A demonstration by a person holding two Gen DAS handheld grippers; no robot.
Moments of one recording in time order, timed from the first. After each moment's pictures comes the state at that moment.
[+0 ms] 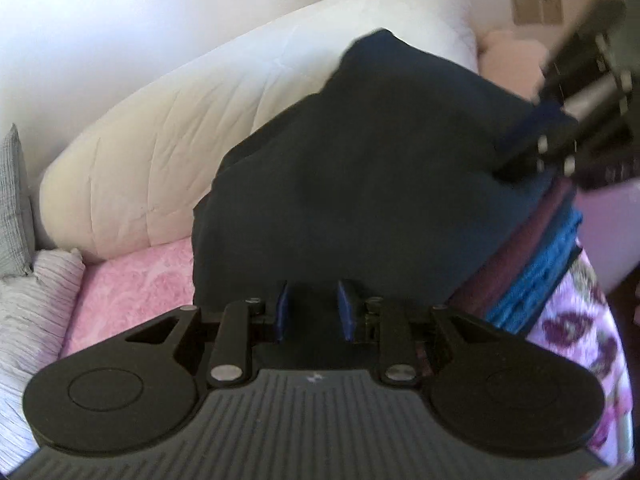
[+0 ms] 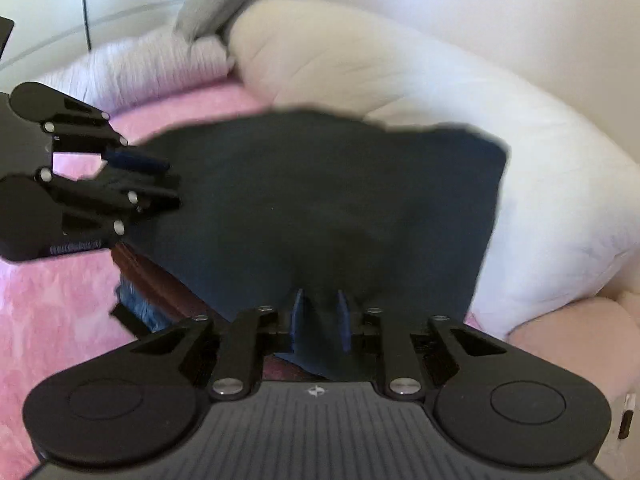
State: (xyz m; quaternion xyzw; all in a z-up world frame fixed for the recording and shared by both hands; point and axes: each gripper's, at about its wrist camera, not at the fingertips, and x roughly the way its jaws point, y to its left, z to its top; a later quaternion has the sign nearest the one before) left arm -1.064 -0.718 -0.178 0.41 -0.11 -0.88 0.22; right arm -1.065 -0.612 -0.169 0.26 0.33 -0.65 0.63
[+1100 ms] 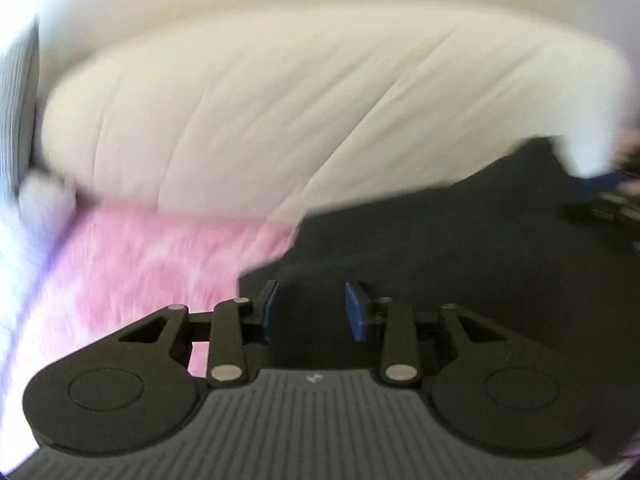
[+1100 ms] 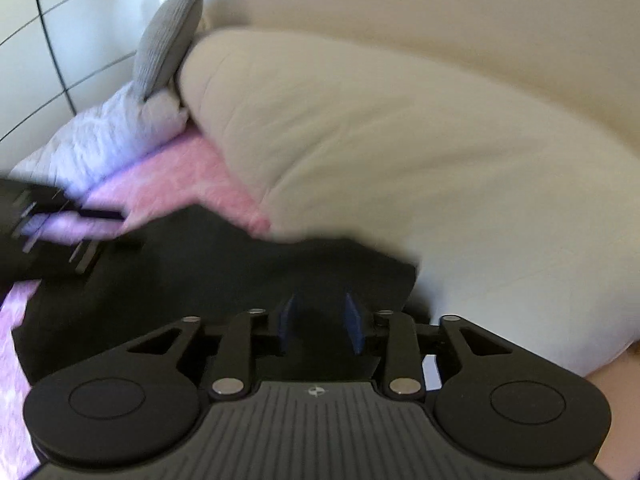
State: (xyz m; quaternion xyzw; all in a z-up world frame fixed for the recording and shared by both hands) left arm -1.162 -0.836 -0.187 0.44 0.07 -0.84 0.30; right arm -1.253 -0.706 -0.175 0.35 0.23 -0.65 0.63
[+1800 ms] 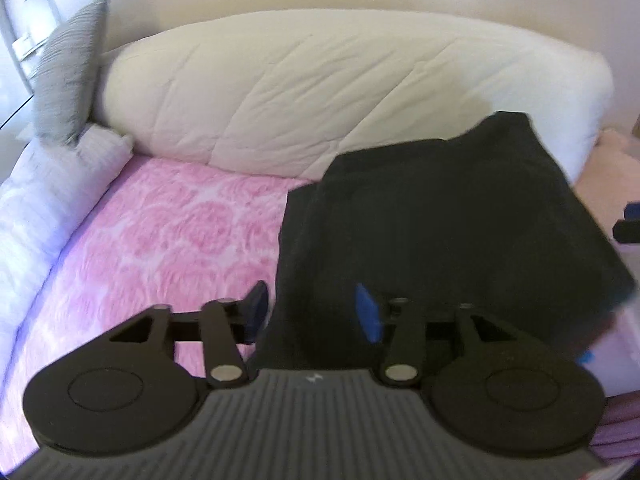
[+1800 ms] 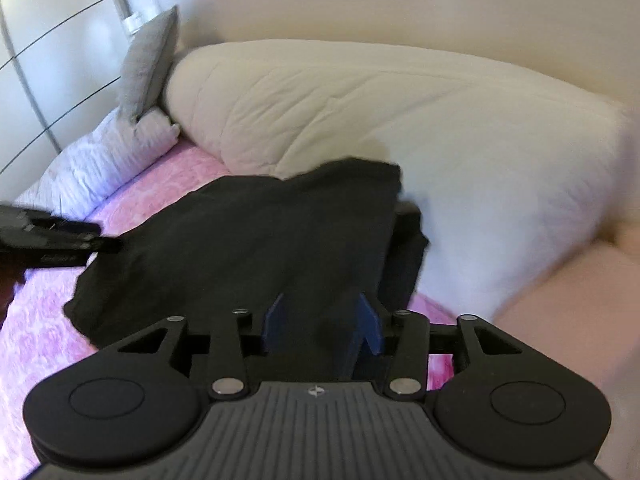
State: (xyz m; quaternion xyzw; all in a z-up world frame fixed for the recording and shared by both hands) left arm -1.049 -0.742 -0.141 0.42 0.11 -0.83 0.36; right arm -1.216 -0.591 -0.135 0.39 0.16 -0.70 0.58
